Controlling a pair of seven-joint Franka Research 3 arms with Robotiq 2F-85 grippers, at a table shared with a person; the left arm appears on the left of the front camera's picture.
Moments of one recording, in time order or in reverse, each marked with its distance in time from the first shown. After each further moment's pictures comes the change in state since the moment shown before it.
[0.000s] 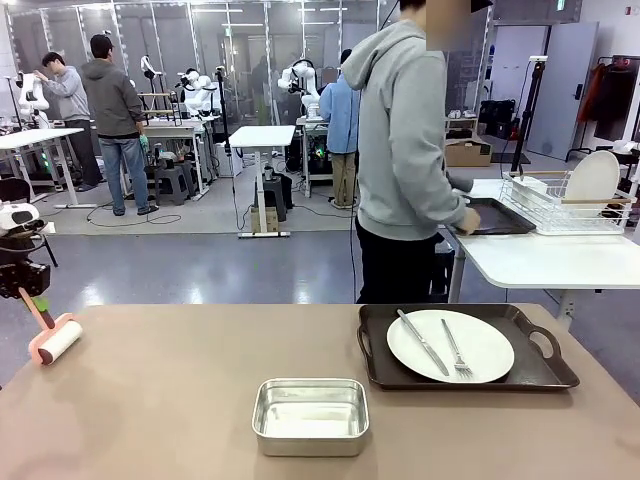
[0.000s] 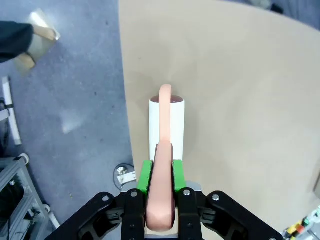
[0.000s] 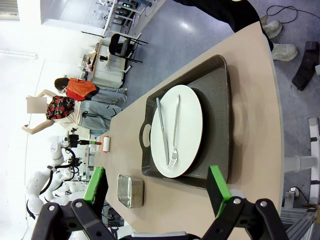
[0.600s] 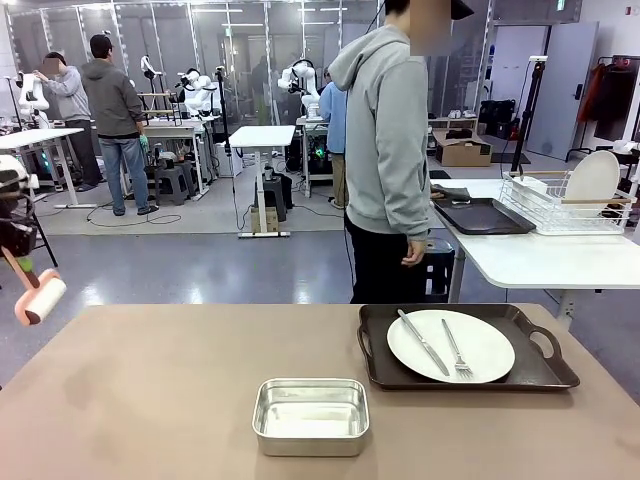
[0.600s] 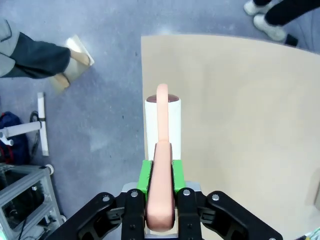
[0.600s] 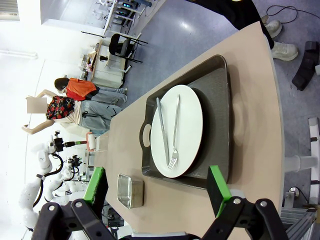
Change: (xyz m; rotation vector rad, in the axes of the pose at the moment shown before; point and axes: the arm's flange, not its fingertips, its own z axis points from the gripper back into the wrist) left arm -0.035 -0.049 0.103 0.148 -0.204 -0.001; right arm 0.000 0.000 0.000 0.000 0.000 0.000
